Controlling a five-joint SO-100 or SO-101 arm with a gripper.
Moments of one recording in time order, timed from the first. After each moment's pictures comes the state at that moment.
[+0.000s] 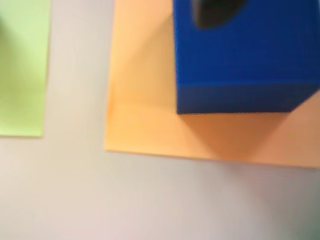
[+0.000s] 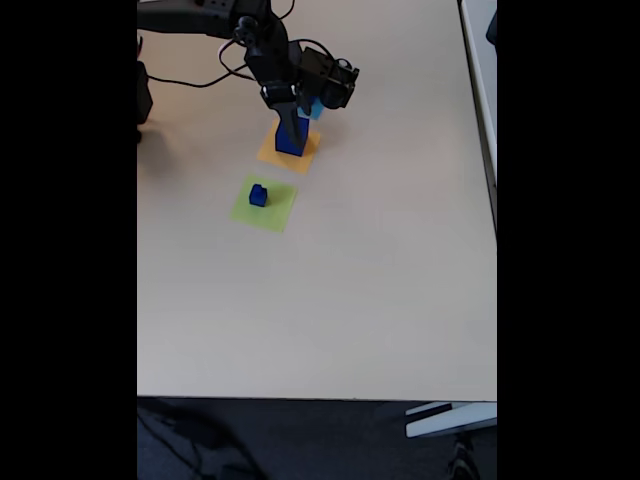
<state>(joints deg) 14.3 89.8 86.5 66.1 86.5</state>
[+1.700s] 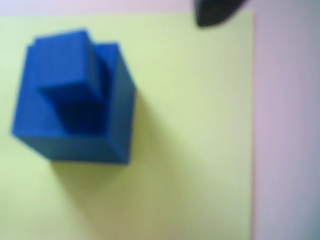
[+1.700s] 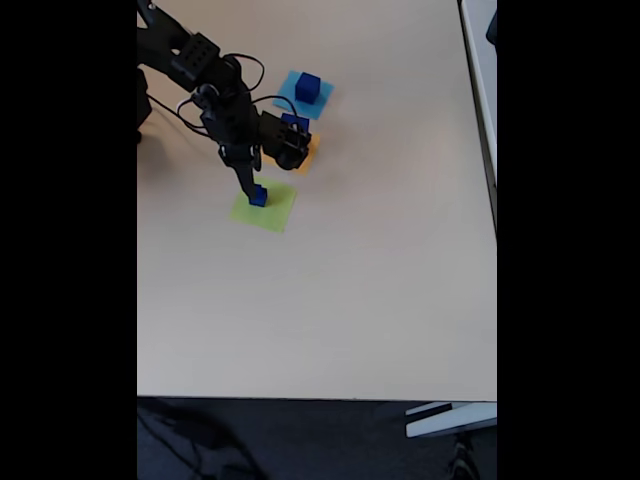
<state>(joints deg) 29.0 94.4 112.9 53.3 68.3</state>
